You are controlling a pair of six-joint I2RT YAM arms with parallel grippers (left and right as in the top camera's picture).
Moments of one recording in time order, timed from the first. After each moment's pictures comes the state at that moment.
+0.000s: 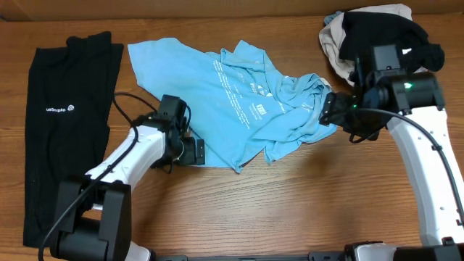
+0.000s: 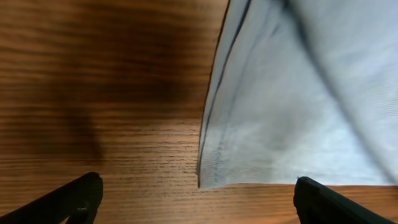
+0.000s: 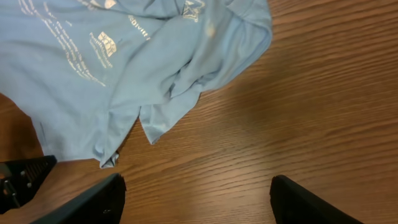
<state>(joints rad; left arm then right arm) -0.23 1.69 0.95 -0.74 0.09 -0.30 0.12 1.51 1.52 -1.35 -0.11 0.41</state>
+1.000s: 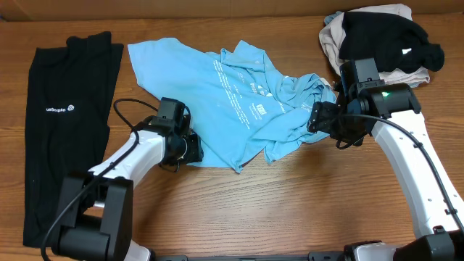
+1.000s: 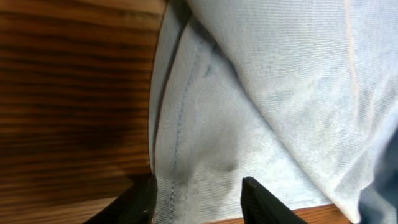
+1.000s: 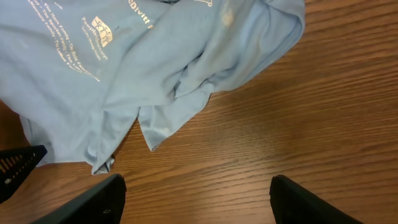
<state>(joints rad) -0.23 1.72 0.89 -0.56 0.26 -0.34 0.15 1.51 1.35 -1.18 -0.14 0.41</state>
